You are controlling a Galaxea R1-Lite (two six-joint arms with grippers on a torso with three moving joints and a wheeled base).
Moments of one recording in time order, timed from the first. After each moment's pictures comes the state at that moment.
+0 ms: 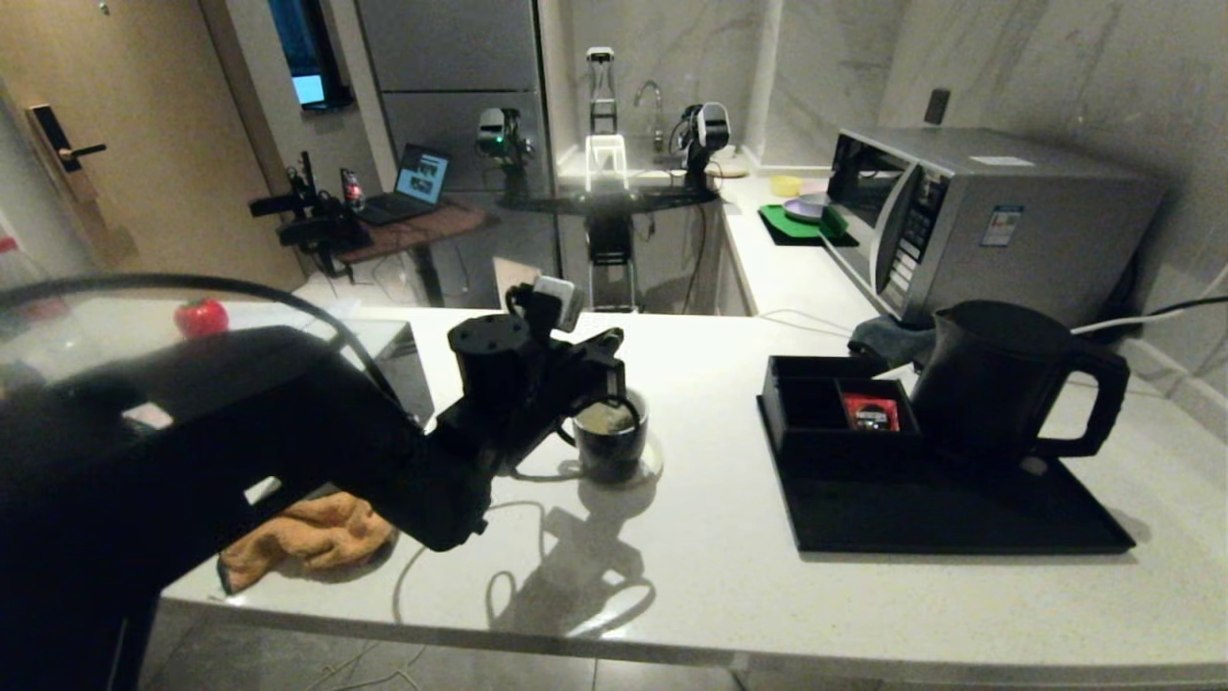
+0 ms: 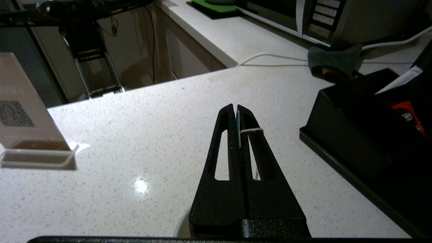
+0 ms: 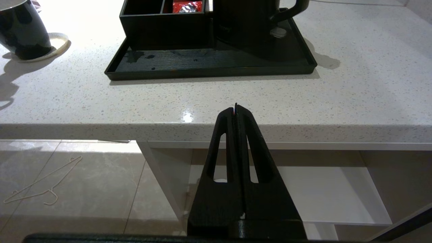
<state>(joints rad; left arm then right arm) -0.52 2.23 -1.04 -1.23 -0.01 -0.05 0.00 0.00 -0.05 0.14 -0.02 0.05</state>
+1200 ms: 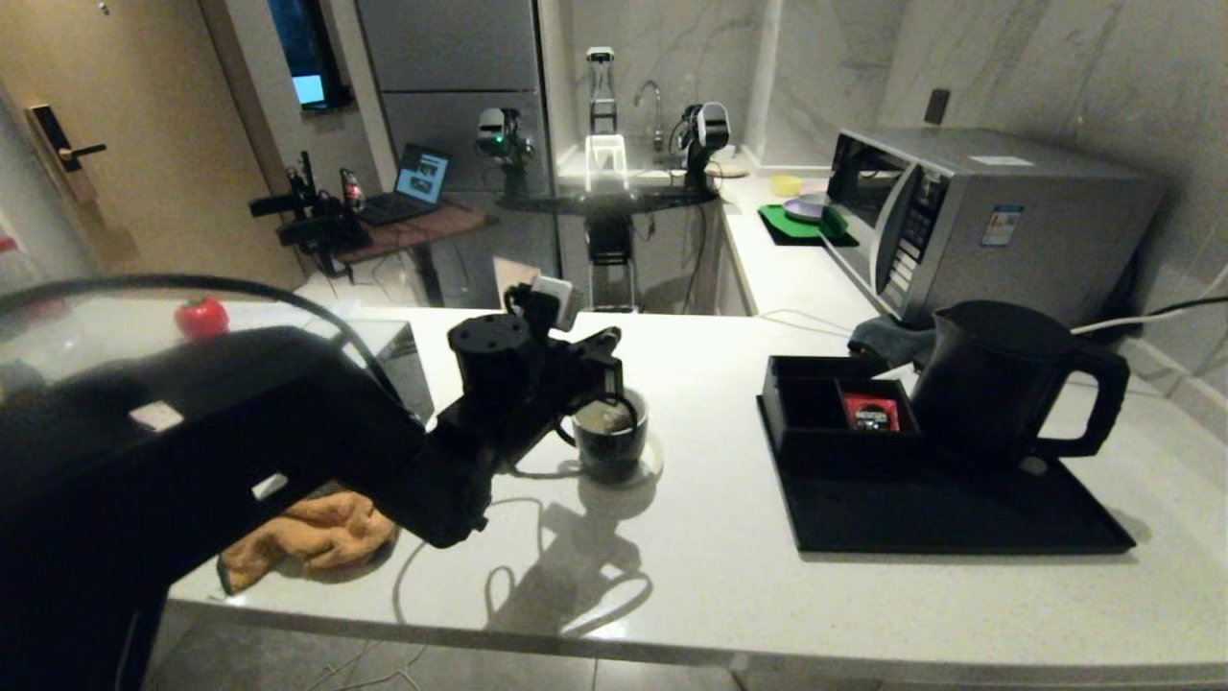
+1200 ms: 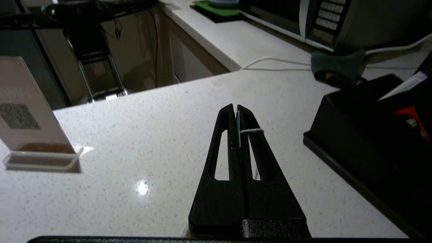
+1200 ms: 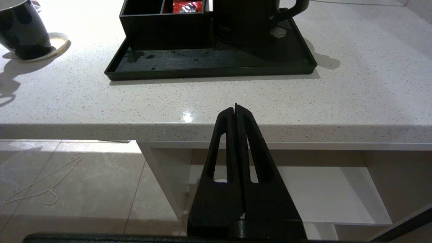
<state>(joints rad) -0.52 2.23 -1.05 -1.23 -0.01 -0.05 0.00 0.00 -0.05 0.14 -0.02 0.05</state>
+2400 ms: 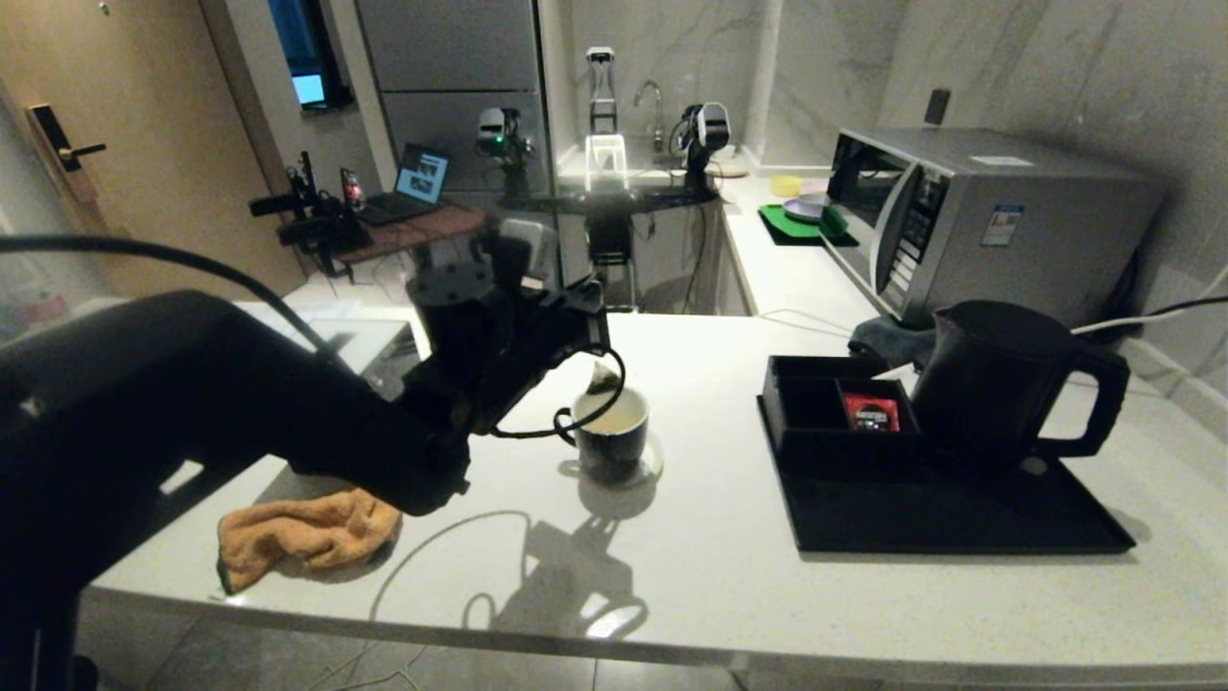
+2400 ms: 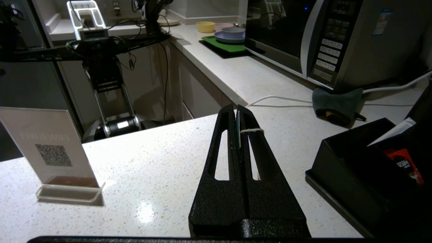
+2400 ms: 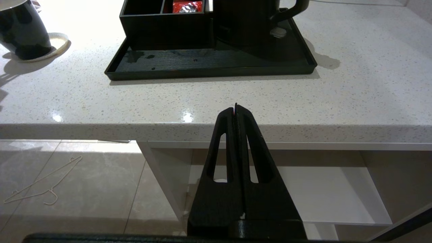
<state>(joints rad) -0.49 2.13 -1.09 -1.20 0.00 -0.05 0.00 0.00 -0.05 0.14 -0.02 0.05</state>
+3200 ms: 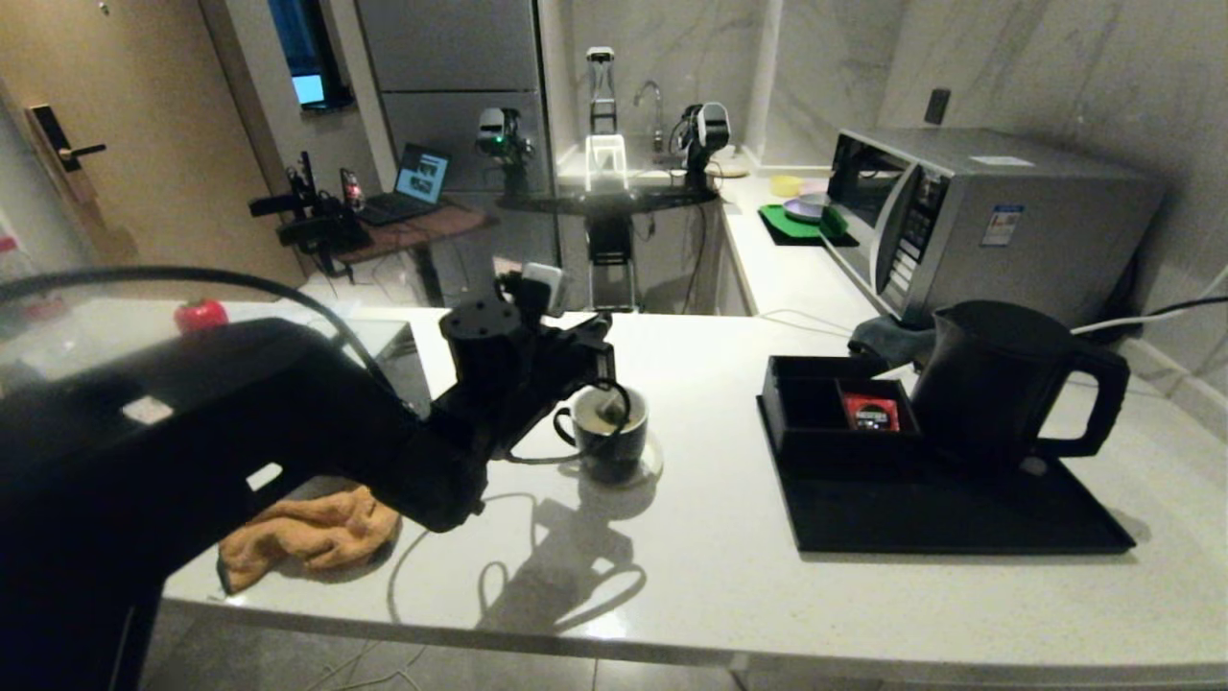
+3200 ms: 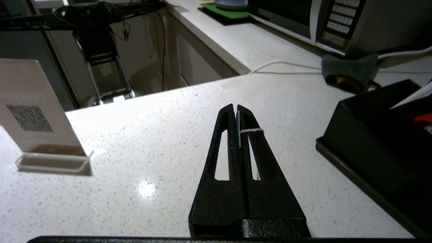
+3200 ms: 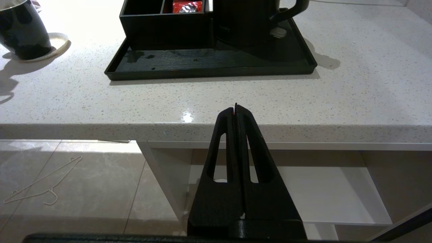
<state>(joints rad) -0.49 2.23 -1.09 -1.22 -0.01 -0.05 0.00 0.00 -0.05 0.14 -0.02 0.06</state>
